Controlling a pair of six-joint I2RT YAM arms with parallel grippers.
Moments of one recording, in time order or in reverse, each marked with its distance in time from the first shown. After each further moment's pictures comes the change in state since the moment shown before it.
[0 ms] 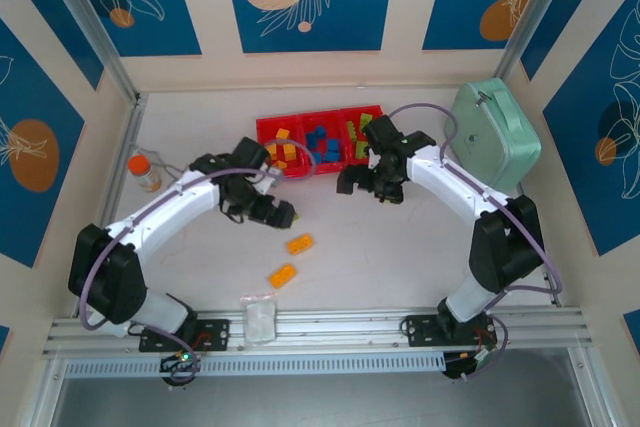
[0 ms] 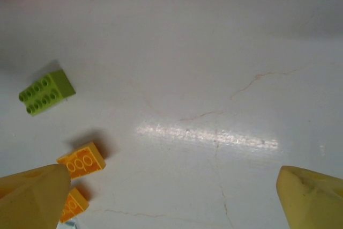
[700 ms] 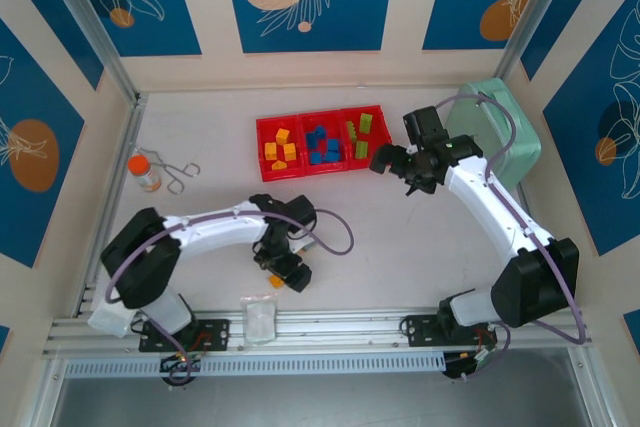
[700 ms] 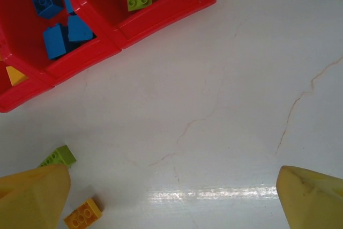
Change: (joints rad) left arm -0.337 0.182 -0.133 -0.005 0.002 -0.019; right arm -0.144 -0.220 -0.053 0.032 0.141 0.066
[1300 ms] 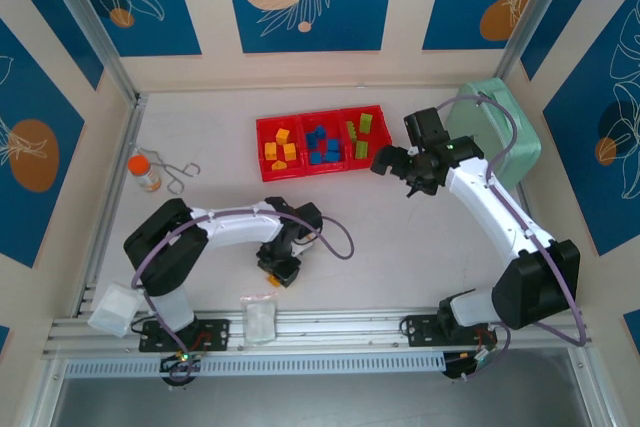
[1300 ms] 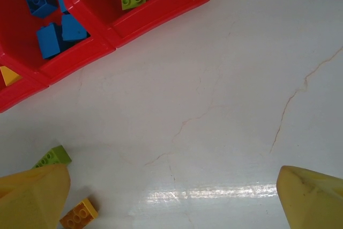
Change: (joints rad) left arm -0.013 0.110 0.025 -0.033 -0.135 -0.026; right arm -0.008 -0.011 -0.010 -0.005 0.010 -0.001
